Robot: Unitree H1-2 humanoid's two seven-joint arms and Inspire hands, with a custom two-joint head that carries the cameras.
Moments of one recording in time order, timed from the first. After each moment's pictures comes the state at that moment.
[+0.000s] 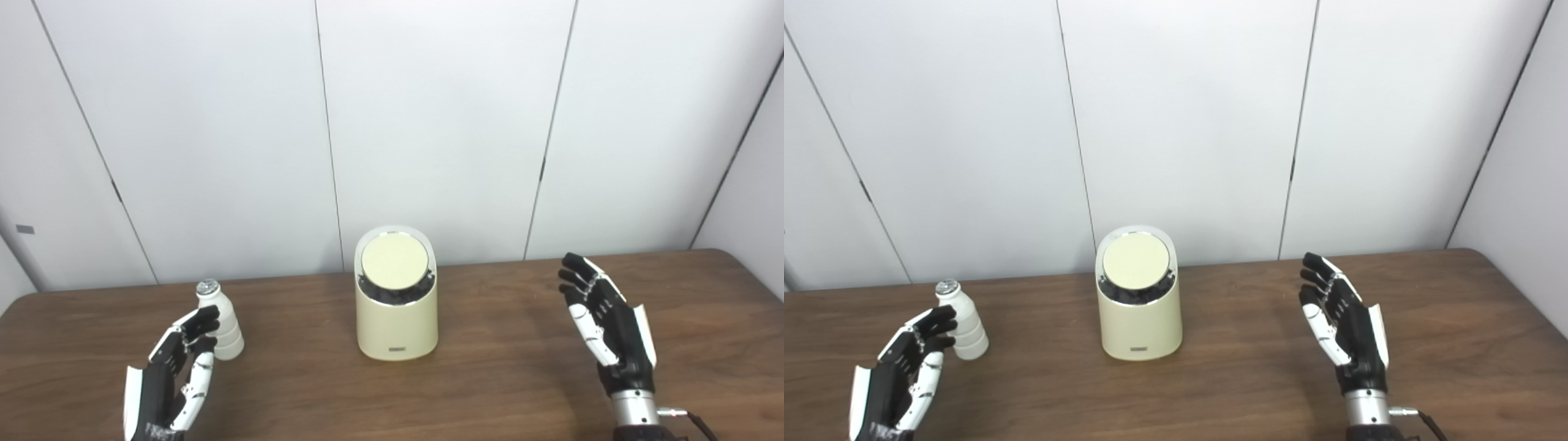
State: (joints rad) left arm -0.12 0.22 -0.02 0.12 0.12 -0.44 0.30; right arm -0.24 -0.16 -0.16 0.26 -0.02 -0.45 -0.10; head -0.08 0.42
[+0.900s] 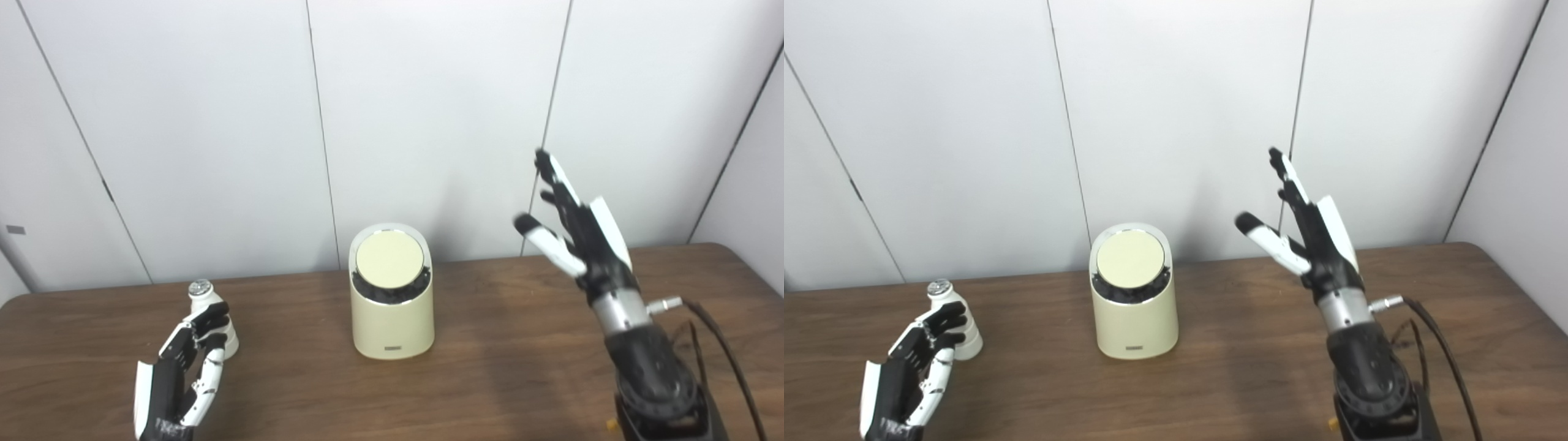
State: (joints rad) left arm -0.12 0.20 -0.02 0.11 0.12 -0.44 0.29; right arm -0.46 -0.22 -0.03 -0.32 -0.34 0.31 0.06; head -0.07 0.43
